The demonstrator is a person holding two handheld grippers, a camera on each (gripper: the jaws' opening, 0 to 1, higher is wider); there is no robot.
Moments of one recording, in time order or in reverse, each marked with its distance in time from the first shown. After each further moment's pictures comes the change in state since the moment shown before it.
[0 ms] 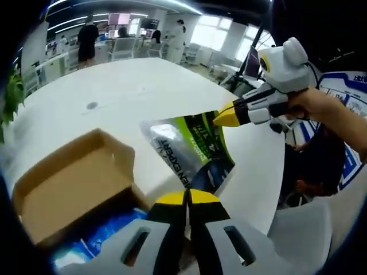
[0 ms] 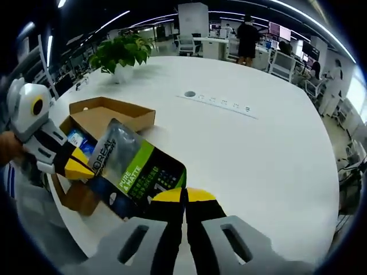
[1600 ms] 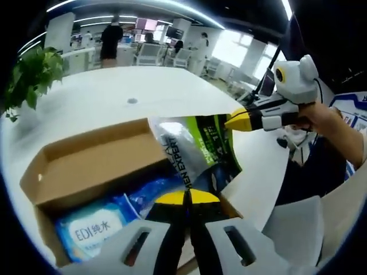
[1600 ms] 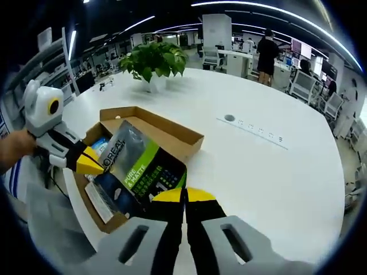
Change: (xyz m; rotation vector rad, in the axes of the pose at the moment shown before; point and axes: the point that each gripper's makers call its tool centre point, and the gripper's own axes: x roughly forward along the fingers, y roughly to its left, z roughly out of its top) left arm -0.088 0.041 -0.031 -0.146 -0.112 0.079; right arm -0.008 0.094 0.046 -0.110 -0.082 0.115
